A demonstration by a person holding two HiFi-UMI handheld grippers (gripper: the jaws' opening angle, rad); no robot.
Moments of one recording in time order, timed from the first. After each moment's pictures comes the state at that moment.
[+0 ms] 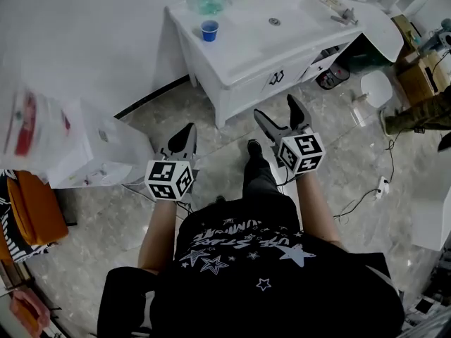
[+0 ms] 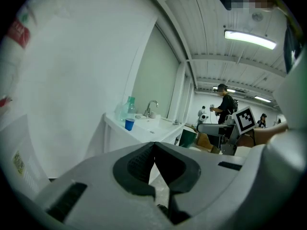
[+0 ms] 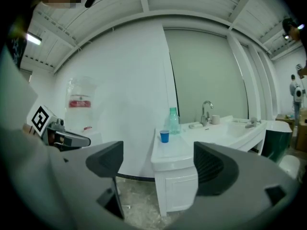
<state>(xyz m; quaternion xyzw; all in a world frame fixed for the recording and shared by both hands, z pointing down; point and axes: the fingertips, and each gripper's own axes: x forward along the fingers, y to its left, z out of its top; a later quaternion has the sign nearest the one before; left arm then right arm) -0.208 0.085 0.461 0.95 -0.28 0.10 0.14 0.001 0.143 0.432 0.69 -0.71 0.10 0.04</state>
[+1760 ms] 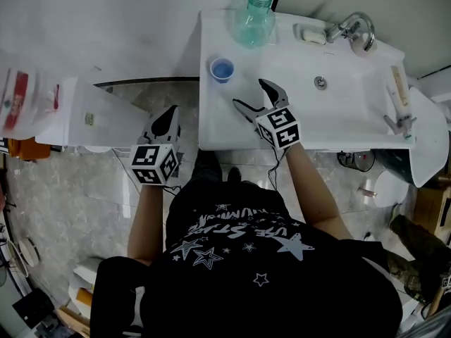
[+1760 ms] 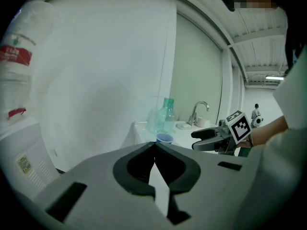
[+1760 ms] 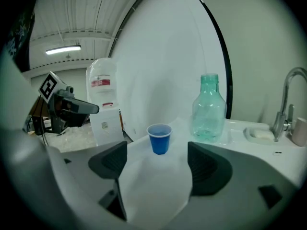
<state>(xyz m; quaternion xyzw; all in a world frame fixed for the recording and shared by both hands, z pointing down) -0.099 -0.124 0.463 0.82 -0.54 0.10 0.15 0.082 -0.181 0.509 0.38 -0.90 0.09 0.19</state>
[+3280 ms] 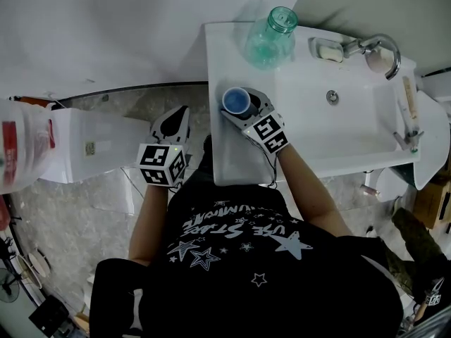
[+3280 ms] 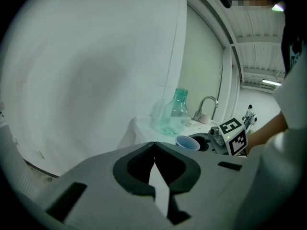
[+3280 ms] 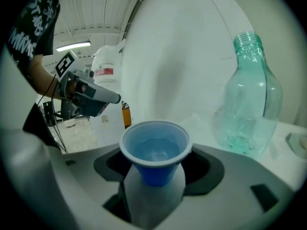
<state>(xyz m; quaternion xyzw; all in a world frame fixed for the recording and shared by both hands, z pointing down) -0.108 -0.244 0.499 0.84 -0.49 0.13 0.19 0.000 -0.267 0.566 0.30 -0.93 0.08 0.21</state>
